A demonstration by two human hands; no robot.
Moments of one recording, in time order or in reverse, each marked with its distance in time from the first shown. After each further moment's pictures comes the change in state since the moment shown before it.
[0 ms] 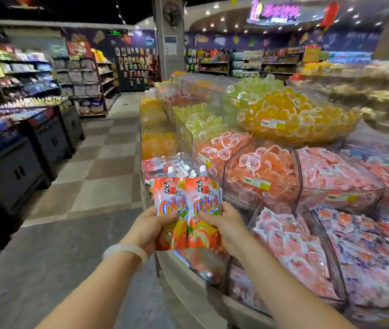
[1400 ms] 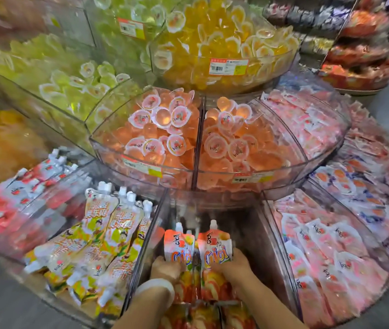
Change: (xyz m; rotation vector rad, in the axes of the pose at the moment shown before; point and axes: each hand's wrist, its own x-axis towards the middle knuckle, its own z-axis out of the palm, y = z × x) left_hand 0.330 -0.117 0.015 1.020 -0.334 -0.525; right_hand 0.194 0.153 -0.033 -0.105 0.870 0.527
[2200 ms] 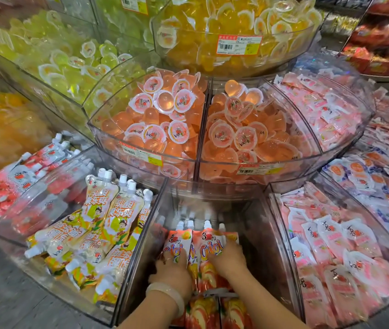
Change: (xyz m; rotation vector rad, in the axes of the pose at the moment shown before) left_hand -0.024 -0.010 0.017 0.976 -0.071 0.219; right_hand 0.008 -0.009 0.012 -0.650 0.041 -0.058
